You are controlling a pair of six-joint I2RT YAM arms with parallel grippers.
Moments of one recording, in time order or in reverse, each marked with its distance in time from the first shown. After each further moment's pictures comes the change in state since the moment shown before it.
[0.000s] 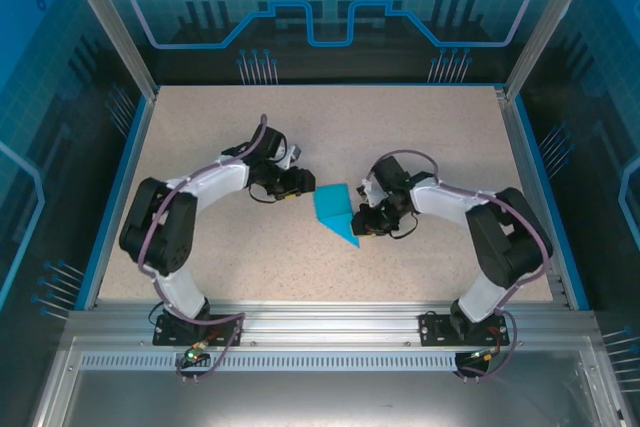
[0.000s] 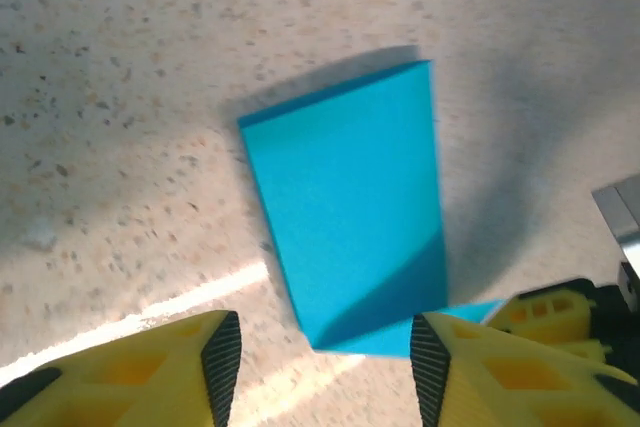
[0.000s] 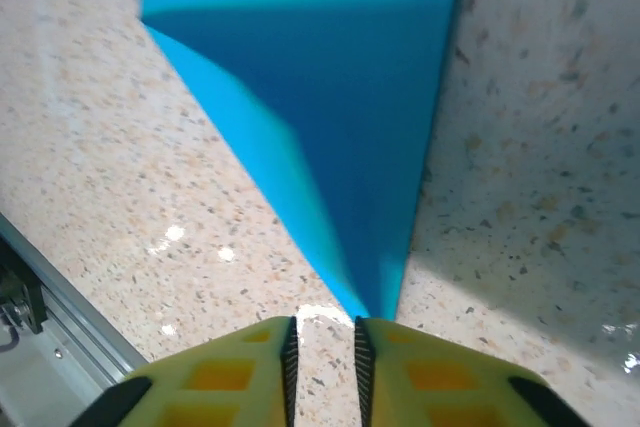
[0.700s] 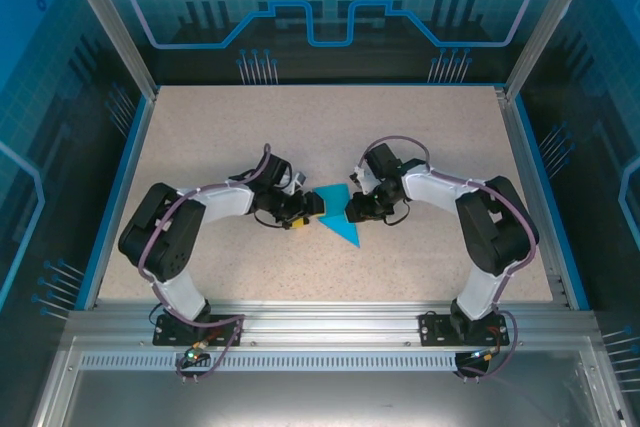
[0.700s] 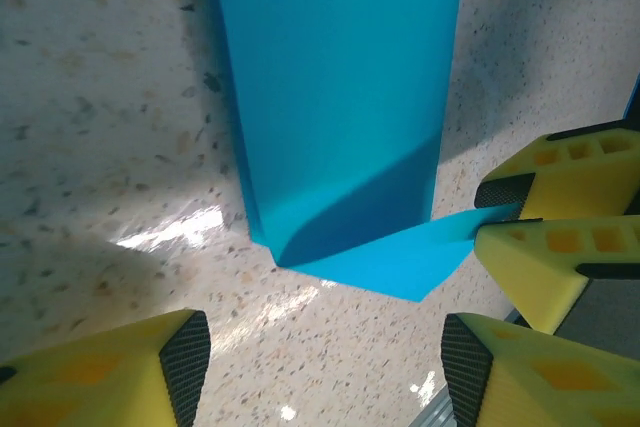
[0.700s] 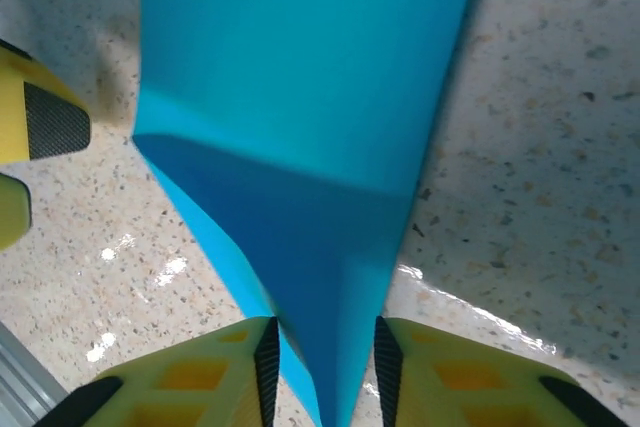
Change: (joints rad) left arm -0.084 0.022 -0.222 0.242 0.122 -0.231; right arm -0.003 0.129 0.145 -0.025 0.087 -0.090
